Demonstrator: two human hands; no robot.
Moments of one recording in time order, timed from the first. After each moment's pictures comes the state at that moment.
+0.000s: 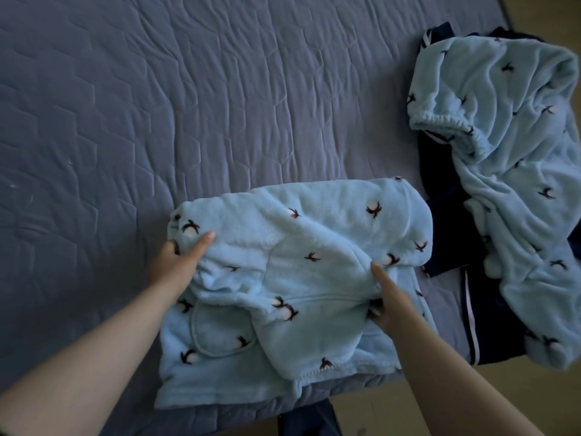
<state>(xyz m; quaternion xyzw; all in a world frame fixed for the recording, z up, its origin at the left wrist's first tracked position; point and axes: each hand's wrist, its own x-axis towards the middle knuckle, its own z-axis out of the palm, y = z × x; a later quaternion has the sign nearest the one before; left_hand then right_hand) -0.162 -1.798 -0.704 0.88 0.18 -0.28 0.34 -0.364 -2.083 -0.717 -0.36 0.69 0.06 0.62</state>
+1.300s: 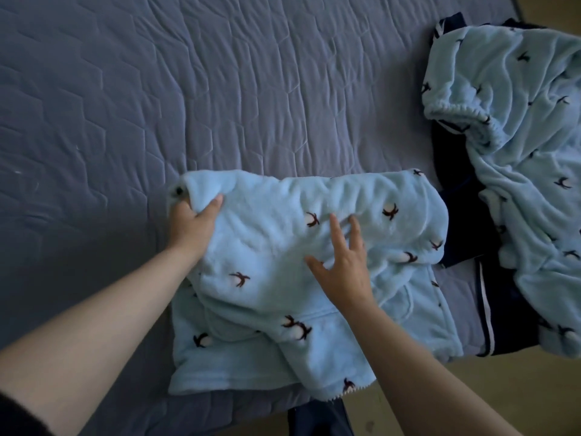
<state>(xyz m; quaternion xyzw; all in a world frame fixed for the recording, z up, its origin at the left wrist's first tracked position) -0.130 -1.807 -0.707 0.85 0.09 -0.18 0.50 -0.309 -1.996 -0.711 -0.89 0.32 0.07 0.32</state>
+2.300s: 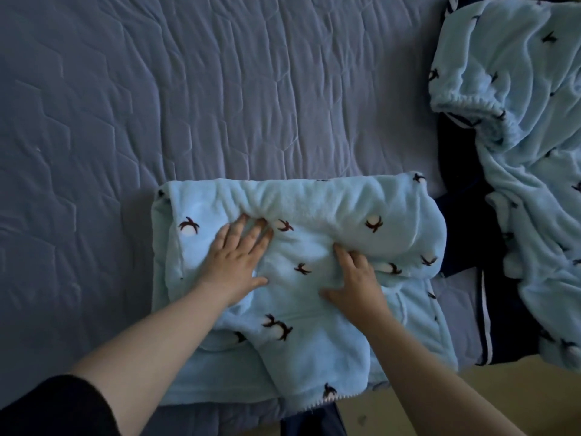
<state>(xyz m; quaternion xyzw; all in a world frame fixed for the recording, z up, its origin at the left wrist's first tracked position) -0.176 -1.850 -0.760 0.86 -0.43 -0.26 -0.07 -0.322 -2.047 -0.734 -0.87 0.32 0.26 0.27</state>
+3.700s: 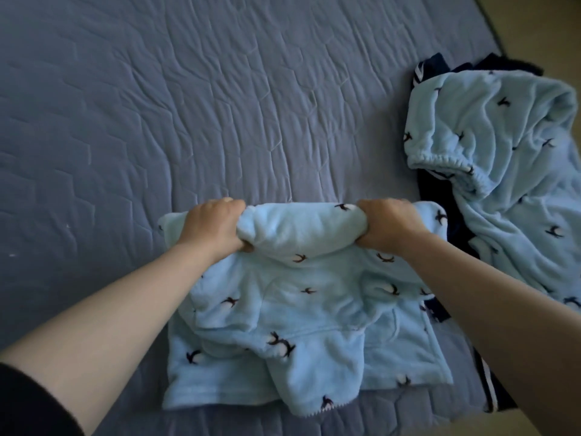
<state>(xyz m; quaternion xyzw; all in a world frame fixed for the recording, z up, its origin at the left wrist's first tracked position) -0.036 -1.912 -0.666 0.92 -0.33 -0.20 0.01 -0.176 -2.176 -0.653 -0.96 0.16 0.22 0.08</state>
